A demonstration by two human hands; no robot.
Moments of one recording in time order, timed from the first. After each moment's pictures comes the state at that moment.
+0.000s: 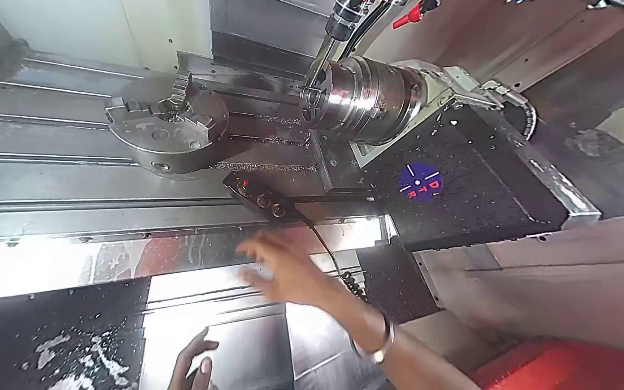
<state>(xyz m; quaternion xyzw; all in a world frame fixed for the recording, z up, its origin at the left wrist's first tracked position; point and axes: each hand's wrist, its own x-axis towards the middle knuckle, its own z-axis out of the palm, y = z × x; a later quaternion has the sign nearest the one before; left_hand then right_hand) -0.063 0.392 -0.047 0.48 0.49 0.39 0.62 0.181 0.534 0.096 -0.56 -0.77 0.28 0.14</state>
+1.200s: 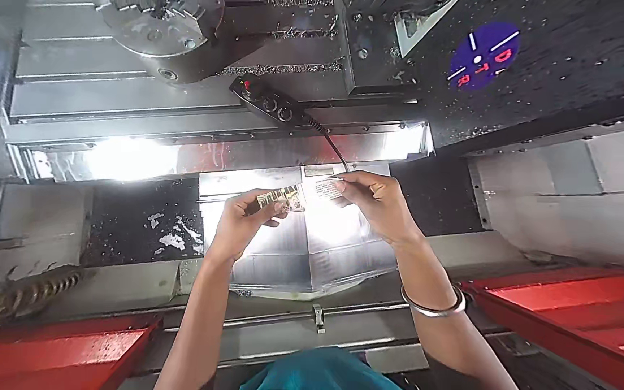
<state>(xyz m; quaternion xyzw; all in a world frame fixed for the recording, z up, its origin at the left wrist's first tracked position) 0.024 0.452 0.075 0.44 0.42 0.34 0.71 0.290 0.408 0.097 -0.58 -0.49 0.46 0.46</state>
